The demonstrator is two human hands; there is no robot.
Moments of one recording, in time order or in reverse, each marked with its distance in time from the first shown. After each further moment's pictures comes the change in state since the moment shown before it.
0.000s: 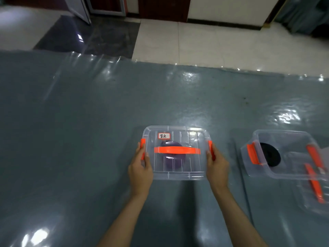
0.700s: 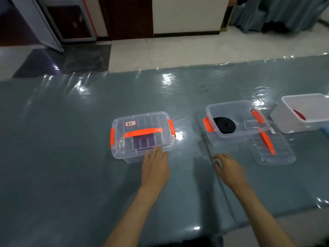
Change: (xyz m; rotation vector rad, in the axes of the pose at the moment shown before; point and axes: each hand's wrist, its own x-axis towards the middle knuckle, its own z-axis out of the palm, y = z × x) left_hand -0.143 0.103 0.037 0.872 -0.537 0.546; right_hand -0.087 0.121 -0.180 -0.412 -0.200 -0.062
